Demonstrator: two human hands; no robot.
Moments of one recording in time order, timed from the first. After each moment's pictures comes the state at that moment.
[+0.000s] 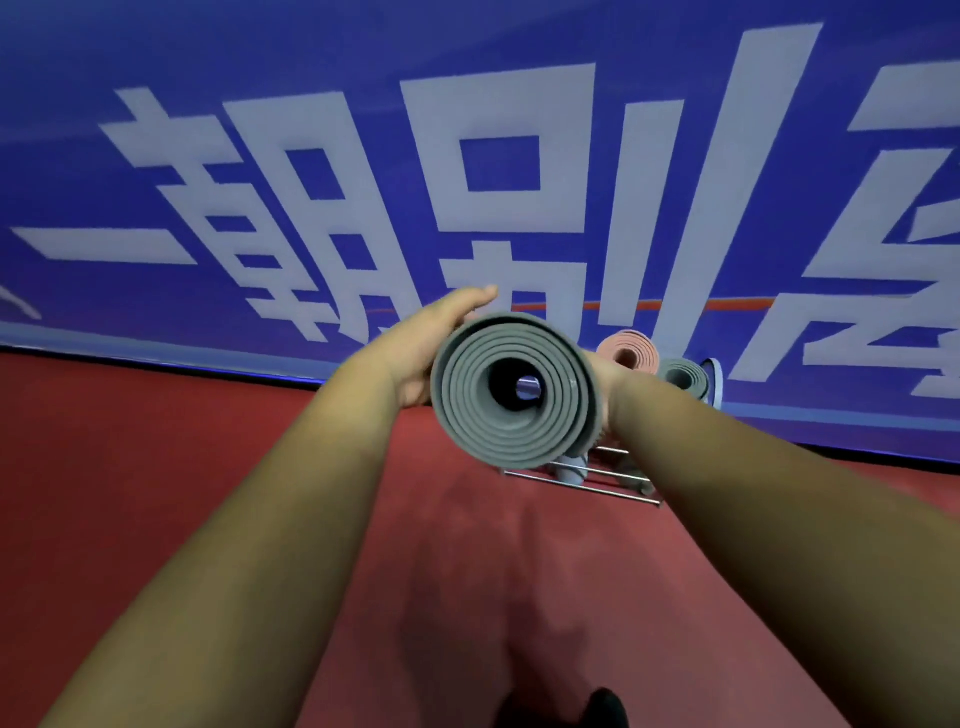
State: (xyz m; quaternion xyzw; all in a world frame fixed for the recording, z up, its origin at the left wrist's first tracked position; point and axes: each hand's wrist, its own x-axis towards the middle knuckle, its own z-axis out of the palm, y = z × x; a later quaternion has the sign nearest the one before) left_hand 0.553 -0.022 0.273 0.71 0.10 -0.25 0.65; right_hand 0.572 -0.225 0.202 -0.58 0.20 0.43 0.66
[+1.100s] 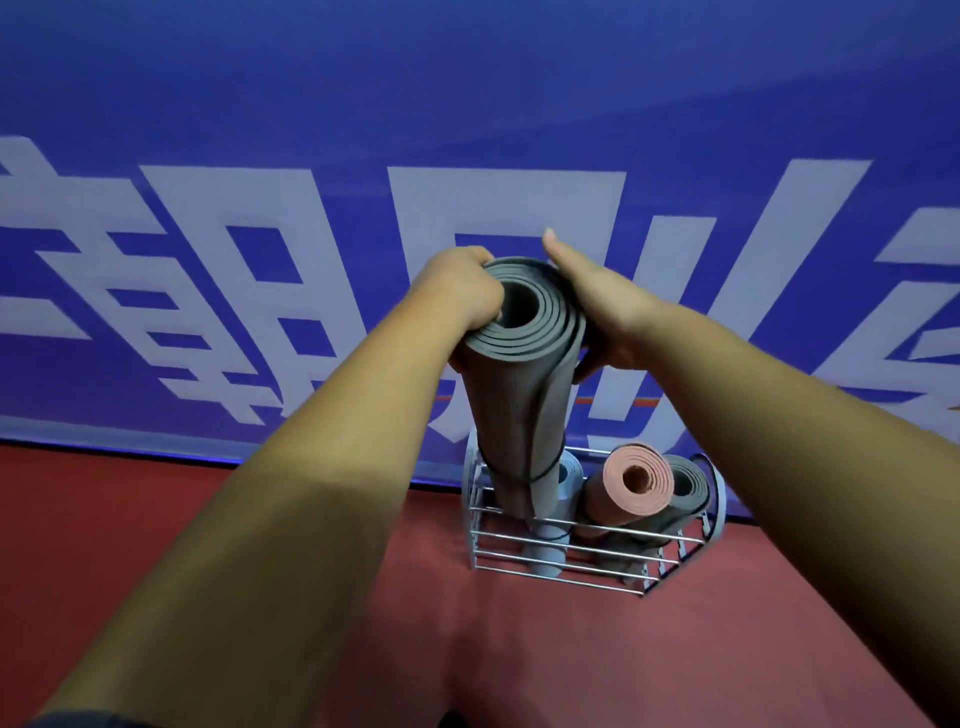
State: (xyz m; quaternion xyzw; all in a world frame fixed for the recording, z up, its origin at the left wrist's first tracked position) left_hand 0.834 0.001 0.331 0.93 0.04 -0.08 0.37; right_hand 0.821 -0.176 0.309 -0.78 0.06 0.24 0.58
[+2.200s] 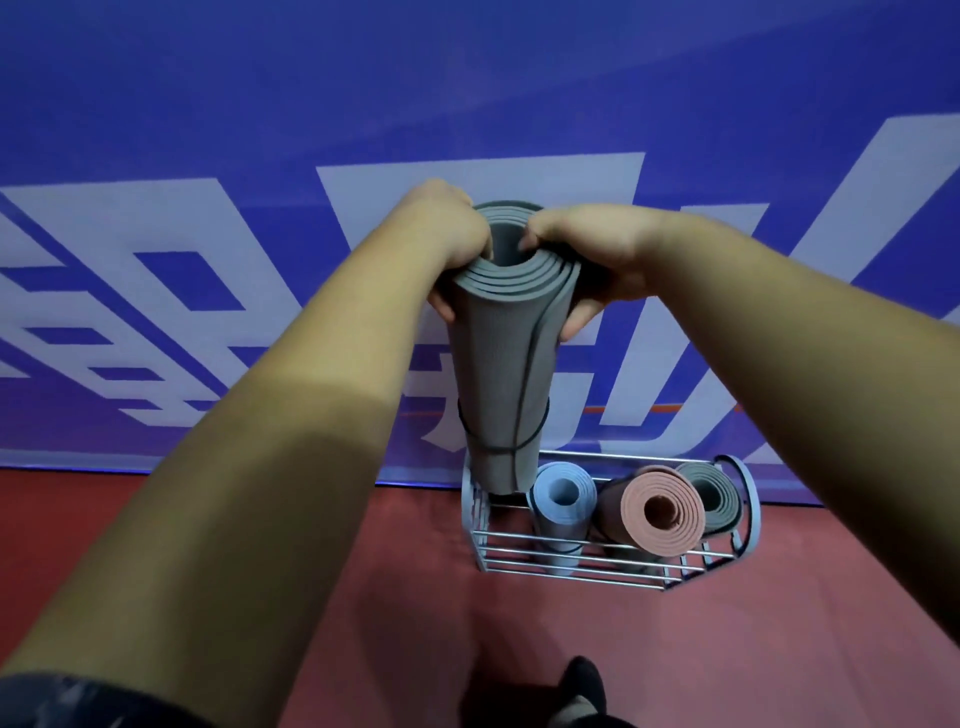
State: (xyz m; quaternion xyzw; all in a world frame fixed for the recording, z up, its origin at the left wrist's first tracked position) left_hand 0.995 -0.025 0.333 0.92 0.06 -0.15 0.35; right_hand 0.979 -0.204 0.314 -0.80 0.01 0.29 0.53
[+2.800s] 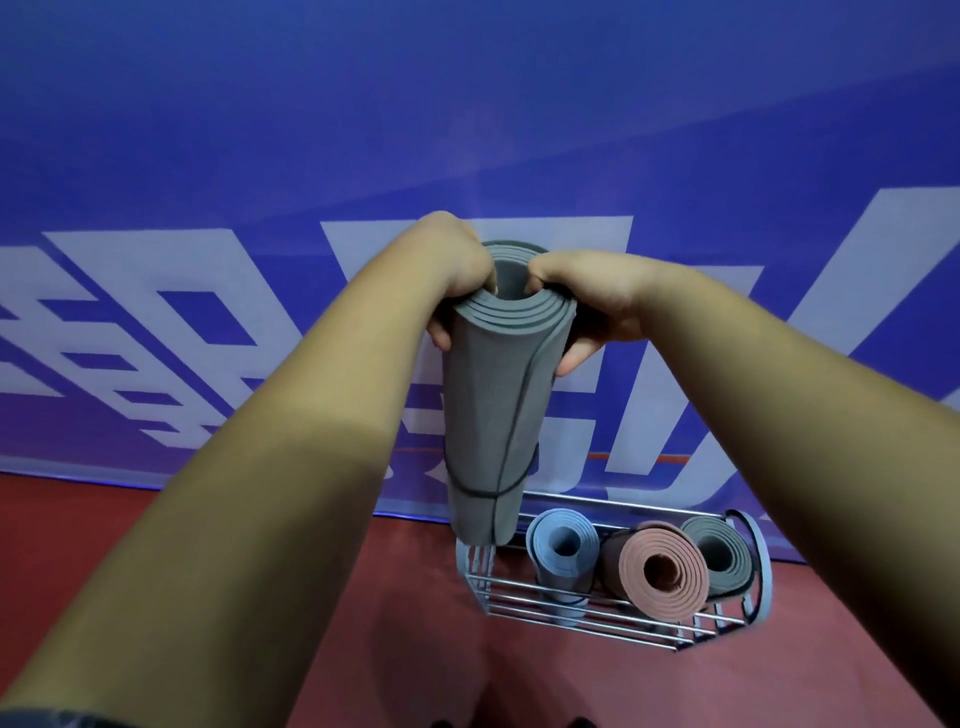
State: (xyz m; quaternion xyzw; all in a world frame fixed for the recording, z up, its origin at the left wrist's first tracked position) left_hand 1.005 -0.052 0.364 0.94 0.07 -0.16 0.29; right_hand 1.000 -0.227 0.321 -0.79 -0.04 0.30 0.53
